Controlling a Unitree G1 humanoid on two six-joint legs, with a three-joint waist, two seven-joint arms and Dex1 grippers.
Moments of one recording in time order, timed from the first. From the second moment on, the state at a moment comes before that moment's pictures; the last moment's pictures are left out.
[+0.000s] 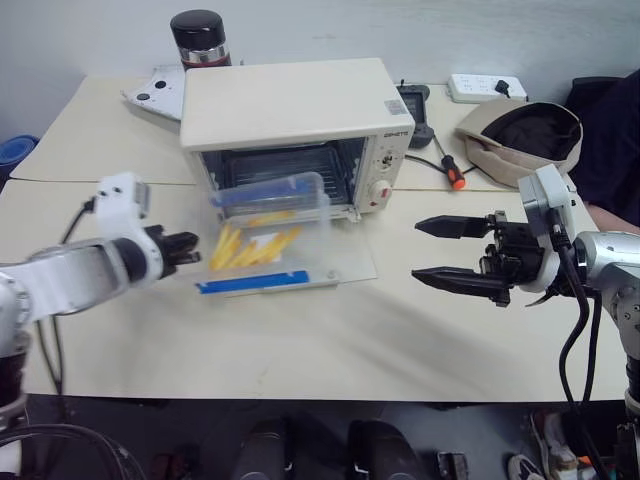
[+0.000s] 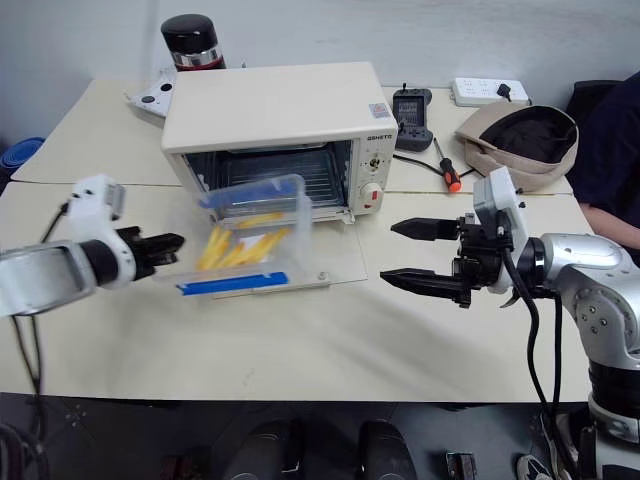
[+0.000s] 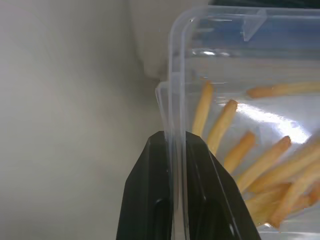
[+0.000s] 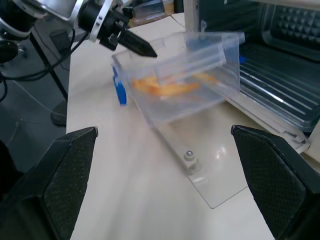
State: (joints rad) left arm -0.43 0.97 0.14 -0.30 -1.91 1.01 0.89; right arm -0.42 -0.84 -0.25 -0.35 0.84 0.79 1.09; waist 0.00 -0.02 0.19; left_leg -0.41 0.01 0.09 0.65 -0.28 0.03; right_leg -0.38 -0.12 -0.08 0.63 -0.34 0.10
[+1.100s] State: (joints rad) left arm -0.26 0.82 0.34 -0.36 -1.73 0.81 0.52; right arm -0.29 -0.79 -0.22 -0.38 0.82 0.72 0.99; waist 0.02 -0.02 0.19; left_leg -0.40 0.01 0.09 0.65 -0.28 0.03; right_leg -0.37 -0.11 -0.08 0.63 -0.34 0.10
